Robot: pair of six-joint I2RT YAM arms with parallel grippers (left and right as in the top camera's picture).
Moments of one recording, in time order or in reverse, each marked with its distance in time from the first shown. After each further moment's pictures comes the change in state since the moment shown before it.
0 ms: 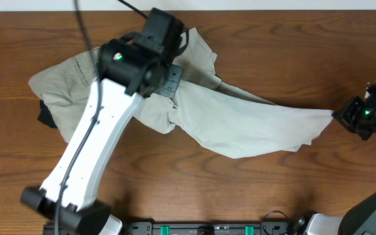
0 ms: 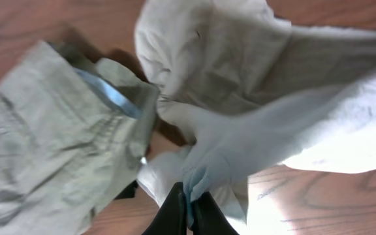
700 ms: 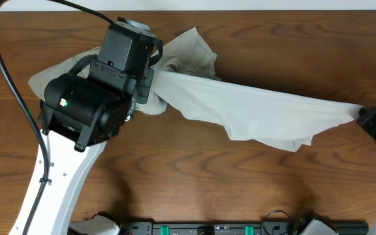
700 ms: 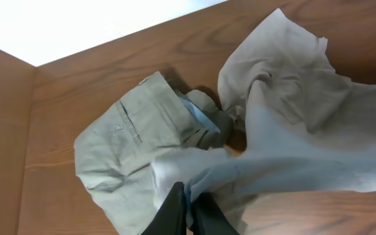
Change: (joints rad) left arm -0.006 -0.243 0.013 0.002 -0.269 -0.003; right arm -0.118 -0.358 0.004 -0.032 -0.014 -0.005
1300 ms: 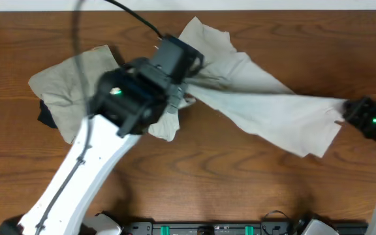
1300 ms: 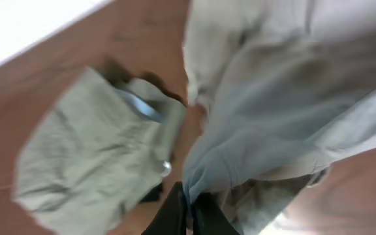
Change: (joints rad) left arm -0.134 0.066 -0.064 0.019 0.047 -0.019; right arm 0.093 0.021 -0.051 0.119 -0.022 -0.015
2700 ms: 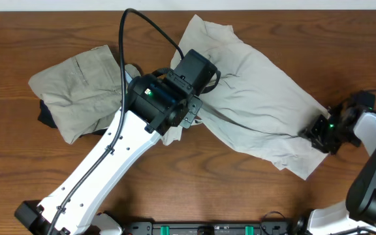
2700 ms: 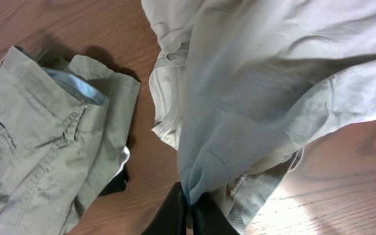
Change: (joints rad) left arm -0.076 0.036 -0.178 0.048 0.102 -0.014; right arm 0.118 0.525 -0.164 0.032 0.099 0.071
